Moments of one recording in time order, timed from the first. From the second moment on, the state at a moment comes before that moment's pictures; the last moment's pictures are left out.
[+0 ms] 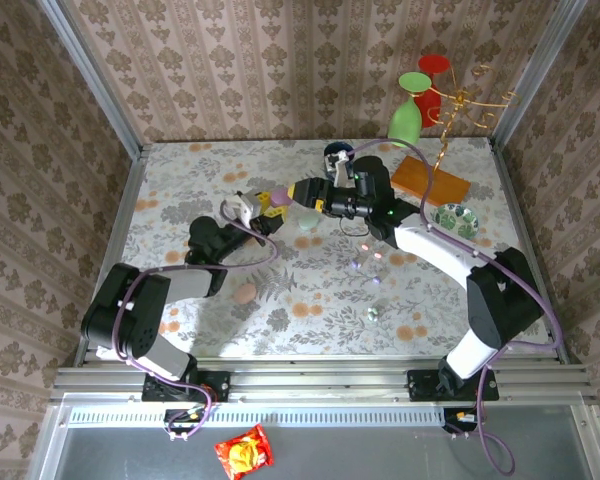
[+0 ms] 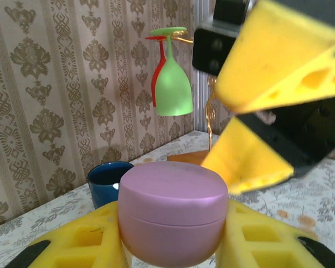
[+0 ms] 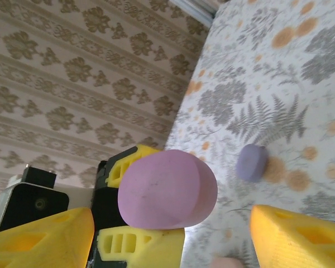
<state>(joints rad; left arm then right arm) -0.41 1.54 0.55 1.17 0.57 -0.06 0.50 1.65 1.18 0.19 -0.59 0.89</state>
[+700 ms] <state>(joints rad) -0.43 1.54 0.57 1.19 0.56 -0.11 0.48 1.76 1.11 0.59 -0.74 1.31</state>
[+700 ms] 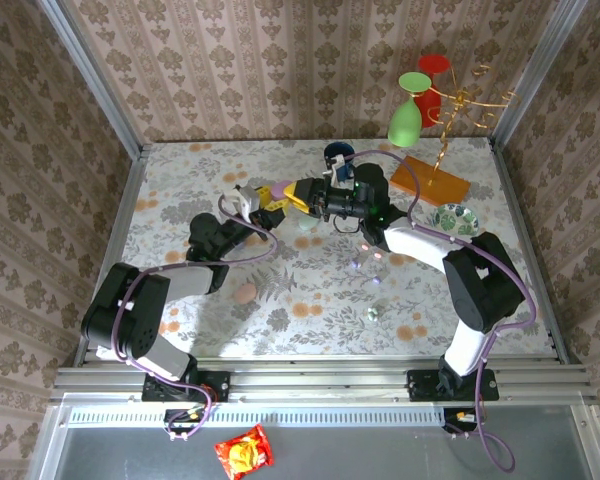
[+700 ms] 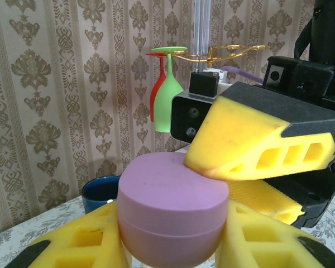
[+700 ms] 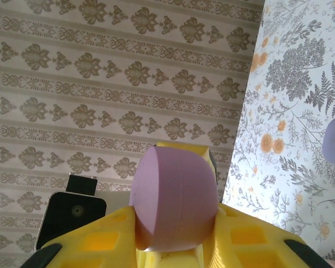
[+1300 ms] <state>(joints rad) -0.43 1.54 0.57 1.17 0.61 -0.08 0.47 1.76 1.08 0.64 -0.74 1.33</state>
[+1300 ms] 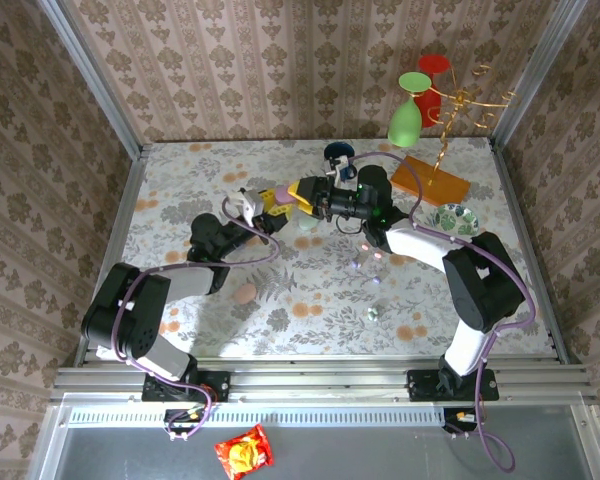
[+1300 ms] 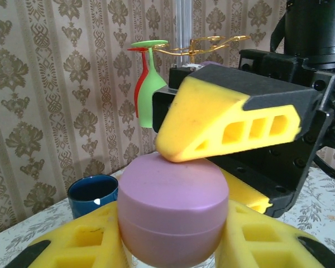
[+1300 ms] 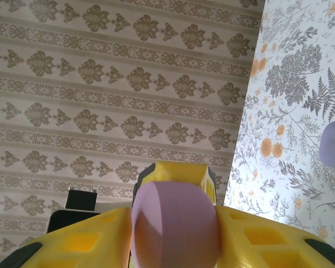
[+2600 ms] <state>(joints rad) -0.45 1.39 0.45 0.85 0.58 0.13 0.17 1.98 1.04 0.31 -0.47 0.94</state>
